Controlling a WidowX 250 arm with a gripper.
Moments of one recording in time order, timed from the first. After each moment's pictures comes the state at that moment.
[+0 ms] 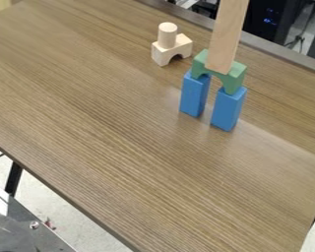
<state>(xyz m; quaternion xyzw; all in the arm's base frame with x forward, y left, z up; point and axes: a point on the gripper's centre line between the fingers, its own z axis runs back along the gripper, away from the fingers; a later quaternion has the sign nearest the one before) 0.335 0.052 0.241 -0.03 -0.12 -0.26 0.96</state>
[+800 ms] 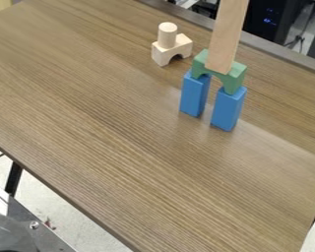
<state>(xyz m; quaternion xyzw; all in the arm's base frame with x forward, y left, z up) 0.346 0.090 0.179 0.03 -0.07 -0.25 0.97</state>
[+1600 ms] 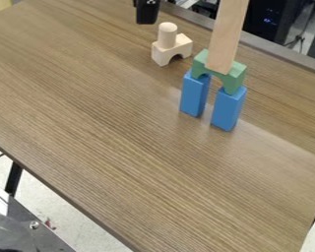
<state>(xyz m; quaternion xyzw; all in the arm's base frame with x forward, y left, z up) 0.368 0.107 0.118 0.00 0.00 -0.38 0.93</state>
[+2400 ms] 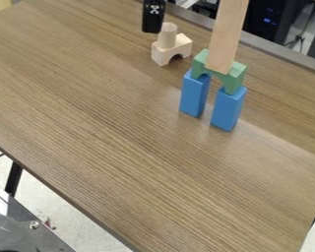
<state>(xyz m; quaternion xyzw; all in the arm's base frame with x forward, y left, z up) 0.385 0.101 0.093 0.00 0.02 -0.45 0.89</state>
